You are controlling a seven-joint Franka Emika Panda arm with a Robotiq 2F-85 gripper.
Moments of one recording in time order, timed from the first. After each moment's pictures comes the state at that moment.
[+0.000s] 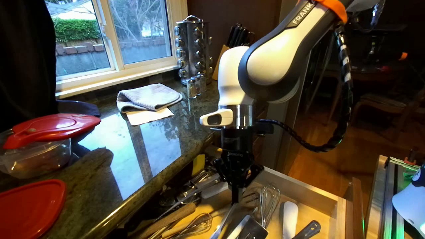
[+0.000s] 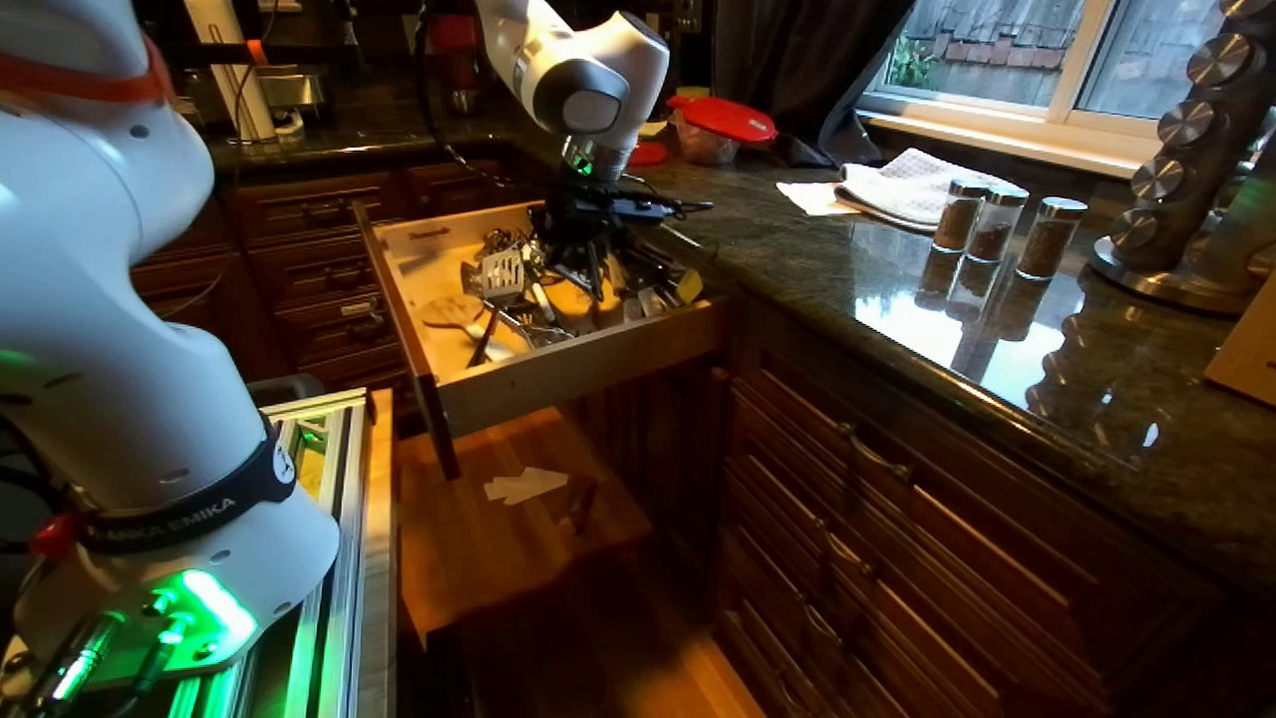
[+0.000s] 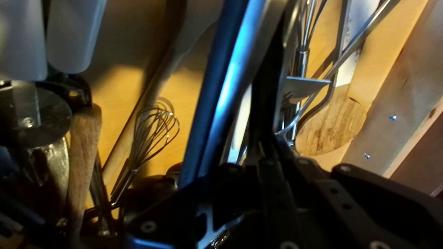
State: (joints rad) arm -0.19 0.30 0.82 -2.30 0.36 2.42 -1.40
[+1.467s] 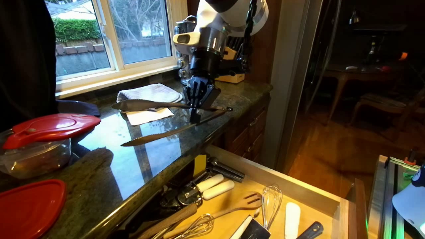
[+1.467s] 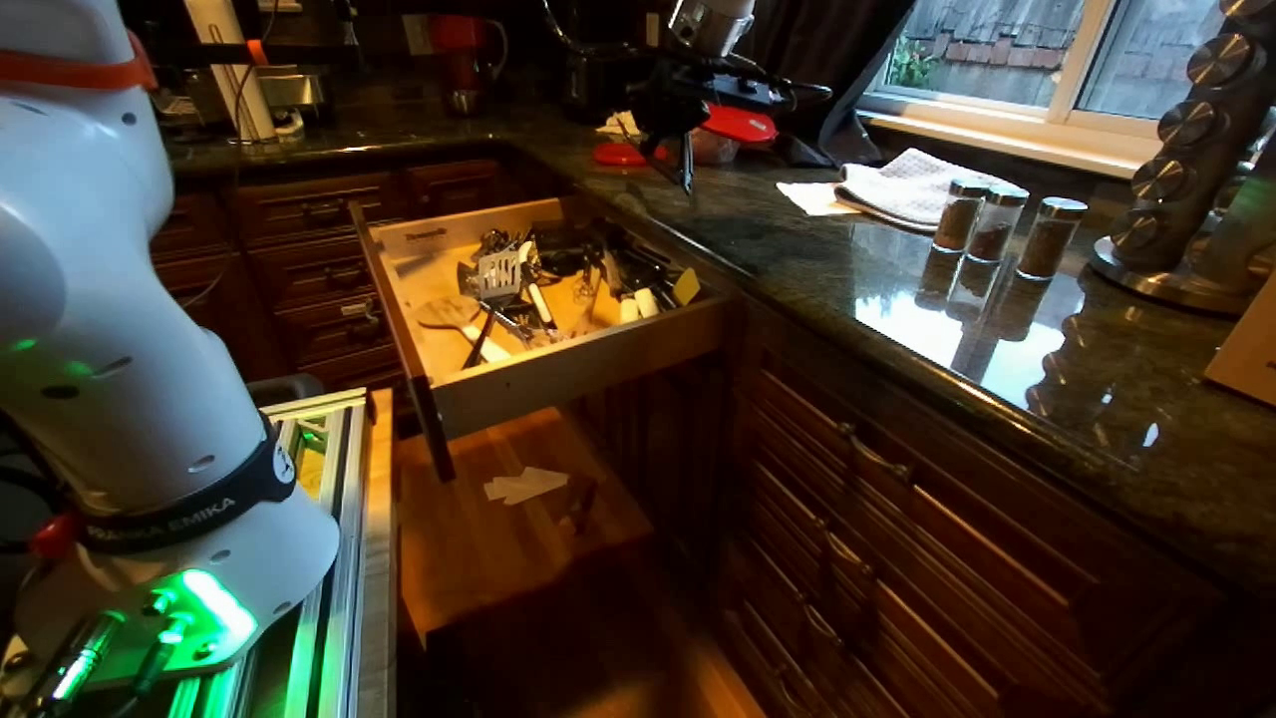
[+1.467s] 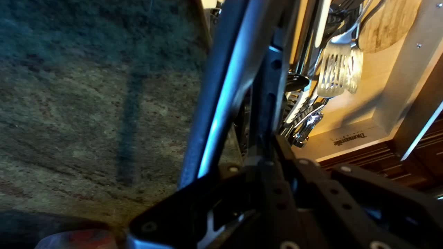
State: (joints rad) arm 0.10 0.23 0.34 -1.88 0.52 2.07 -1.34
